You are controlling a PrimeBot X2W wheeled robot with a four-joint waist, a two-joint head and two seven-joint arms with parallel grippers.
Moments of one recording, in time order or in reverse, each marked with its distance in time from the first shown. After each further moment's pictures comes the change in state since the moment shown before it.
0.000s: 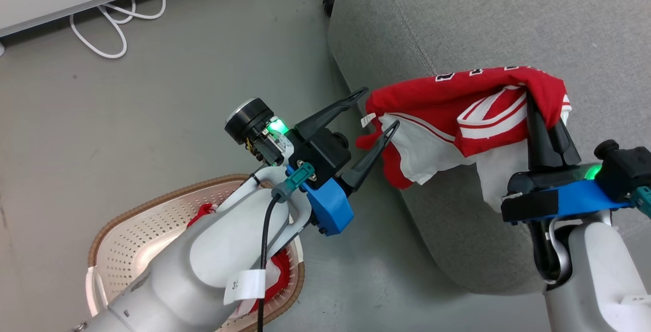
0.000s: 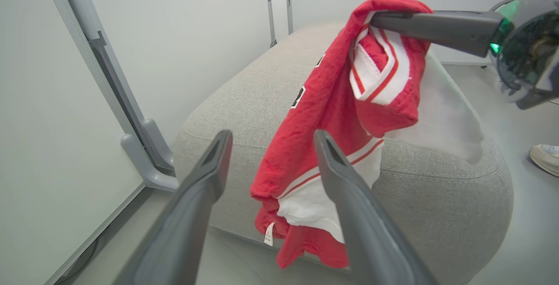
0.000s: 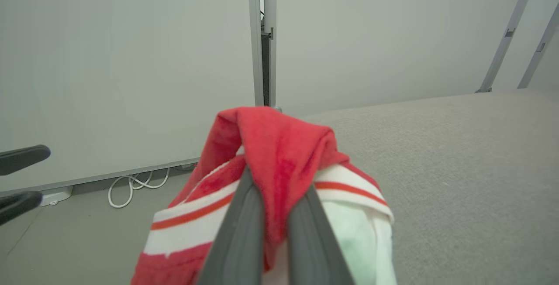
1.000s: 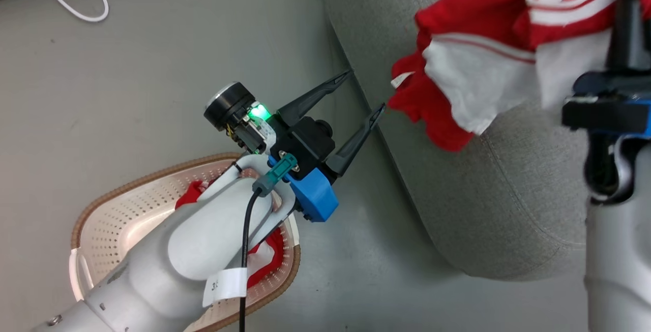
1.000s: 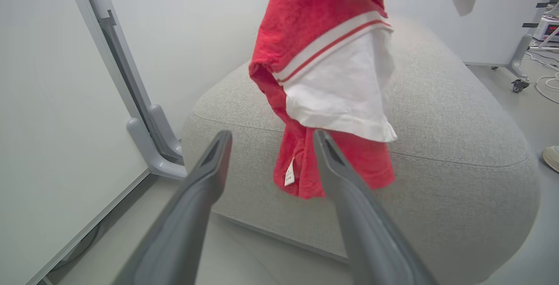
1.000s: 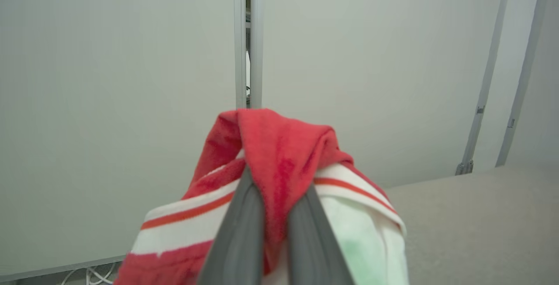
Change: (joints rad) left arm -0.023 0.055 -0.005 -0.051 -0.005 0.029 -0.003; right arm -0.197 0.001 -0.102 -0.097 0.013 0.000 0.000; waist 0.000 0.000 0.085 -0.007
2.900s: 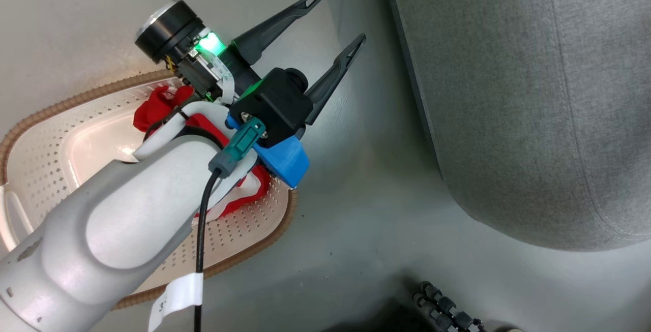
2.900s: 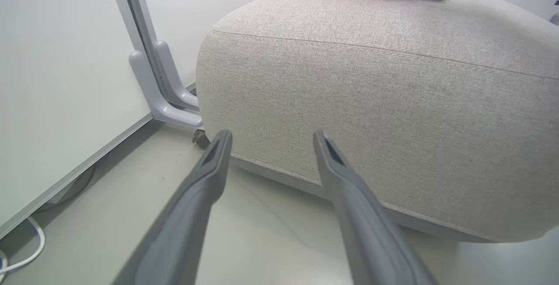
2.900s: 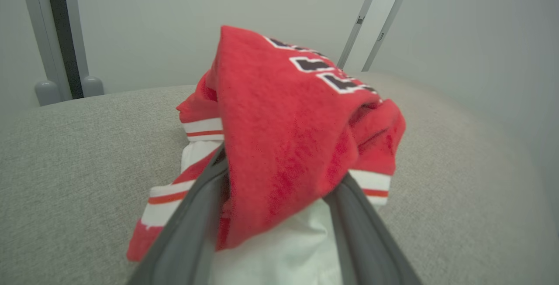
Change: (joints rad) left arm -0.147 0.222 0.007 -0.333 0.064 0.054 0.178; right arm -0.346 -0.158 -0.484 0.440 -0.149 0.000 0.000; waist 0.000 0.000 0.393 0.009
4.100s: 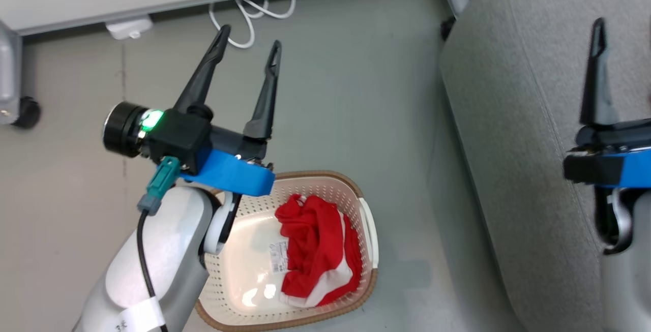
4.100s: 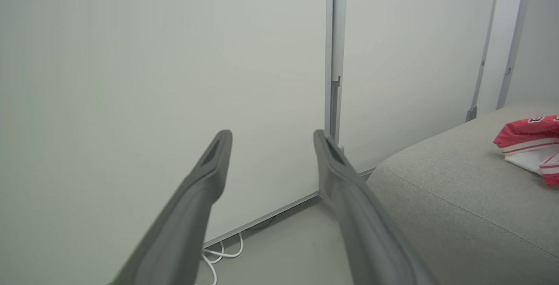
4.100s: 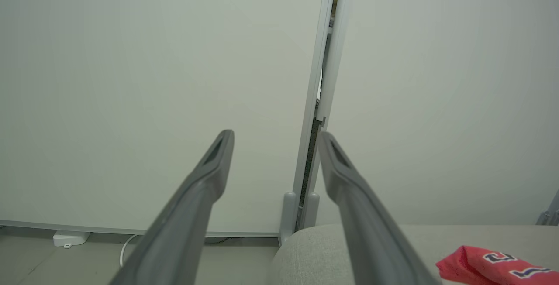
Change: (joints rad) left arm 0.364 -0.217 0.411 0.123 -0.036 0.102 -0.224; right arm 0.472 0.066 0.468 -0.497 0.019 0.000 0.000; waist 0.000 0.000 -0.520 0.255
